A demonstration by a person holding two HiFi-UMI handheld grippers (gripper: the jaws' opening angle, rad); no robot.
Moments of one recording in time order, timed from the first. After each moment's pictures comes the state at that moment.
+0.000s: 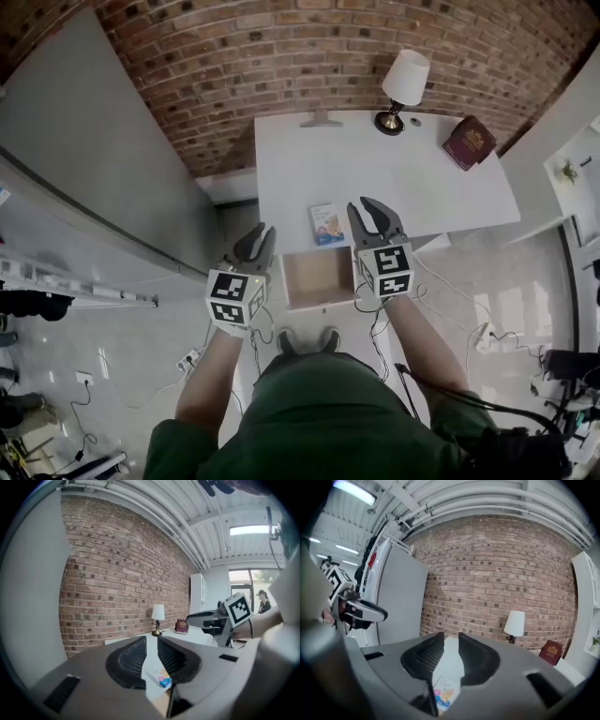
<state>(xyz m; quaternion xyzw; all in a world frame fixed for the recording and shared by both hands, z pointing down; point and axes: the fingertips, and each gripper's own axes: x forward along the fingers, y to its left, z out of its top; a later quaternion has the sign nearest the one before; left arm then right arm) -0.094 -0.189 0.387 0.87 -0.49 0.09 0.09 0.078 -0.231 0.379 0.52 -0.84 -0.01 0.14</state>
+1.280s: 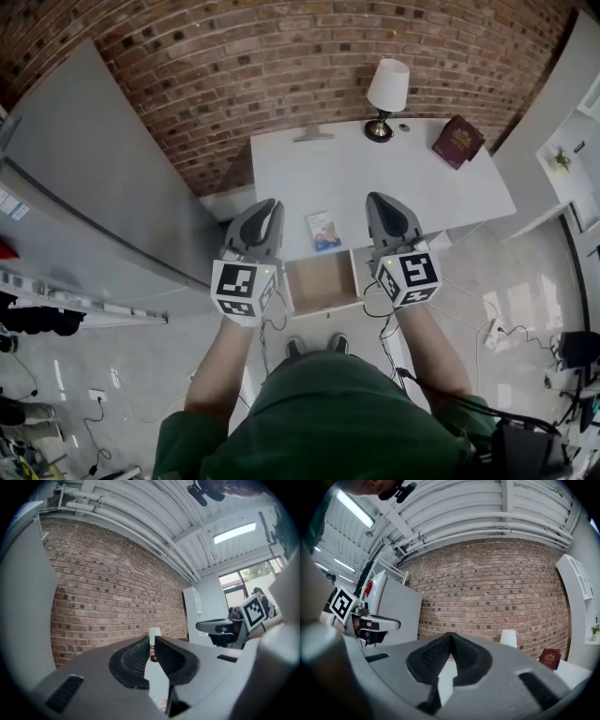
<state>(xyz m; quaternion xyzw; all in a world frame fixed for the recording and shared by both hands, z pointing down) -0.049 -0.196 0.260 0.88 -0.48 0.01 -0.02 0.116 -0.191 0.259 0.55 -0.83 -0.04 0.00</state>
